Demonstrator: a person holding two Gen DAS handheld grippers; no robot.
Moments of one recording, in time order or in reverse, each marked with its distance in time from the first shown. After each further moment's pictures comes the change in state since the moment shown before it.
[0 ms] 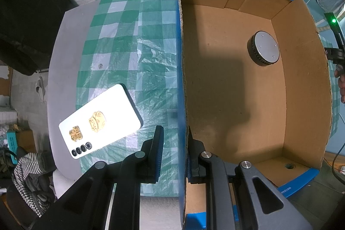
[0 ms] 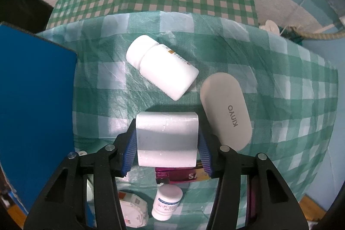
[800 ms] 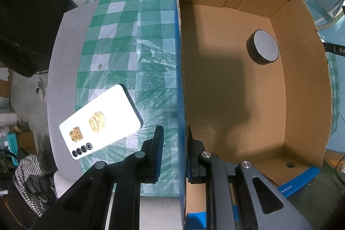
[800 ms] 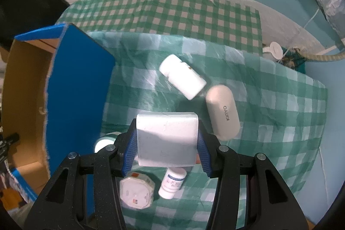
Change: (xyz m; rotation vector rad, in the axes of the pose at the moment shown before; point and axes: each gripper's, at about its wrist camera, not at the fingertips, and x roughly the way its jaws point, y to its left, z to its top) left arm 0.003 -0.003 0.001 0.007 0.003 0.004; right arm -0.057 0.019 -0.014 -0.097 -0.089 0.040
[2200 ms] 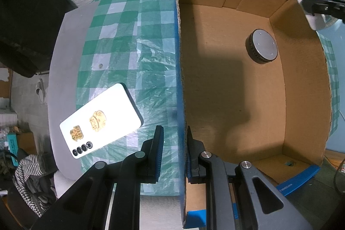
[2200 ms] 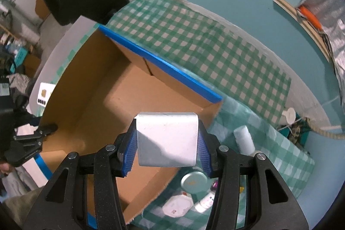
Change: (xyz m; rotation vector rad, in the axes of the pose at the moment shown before) left arm -0.004 -0.002 0.000 -0.001 -0.006 0.000; right arm -0.051 0.145 0.036 -0.393 -0.084 0.053
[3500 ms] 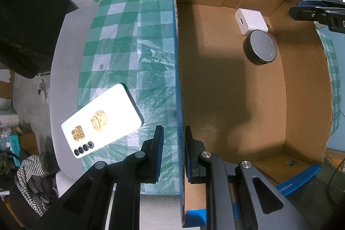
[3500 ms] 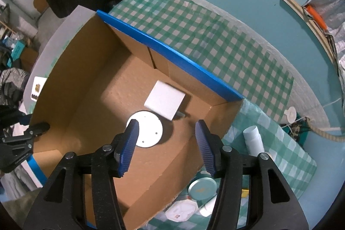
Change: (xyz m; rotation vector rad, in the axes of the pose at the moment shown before) left arm -0.002 0.000 -0.001 0.005 0.001 0.011; right arm 0.022 0.009 -0.001 -0.005 0.034 -0.012
